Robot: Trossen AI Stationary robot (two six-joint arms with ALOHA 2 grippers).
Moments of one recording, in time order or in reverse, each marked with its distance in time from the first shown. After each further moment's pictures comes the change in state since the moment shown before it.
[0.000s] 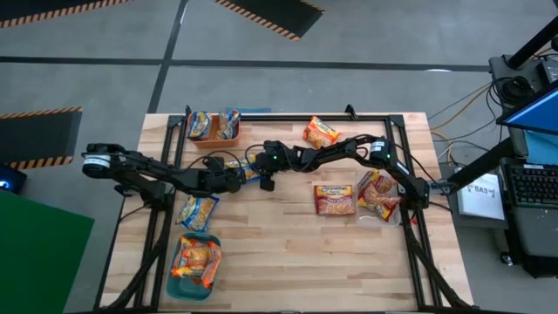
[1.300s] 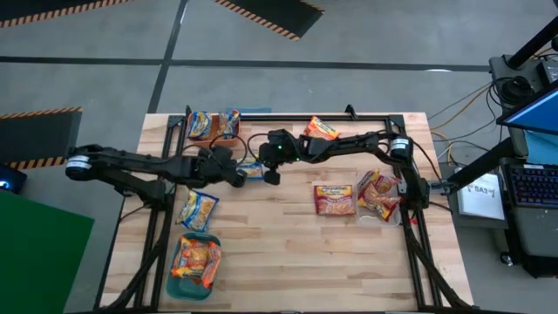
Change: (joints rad) left arm -0.001 -0.198 0.263 -0.376 0.054 0.569; right arm 0.000 -0.247 -0.005 -0.221 -0.001 -0.001
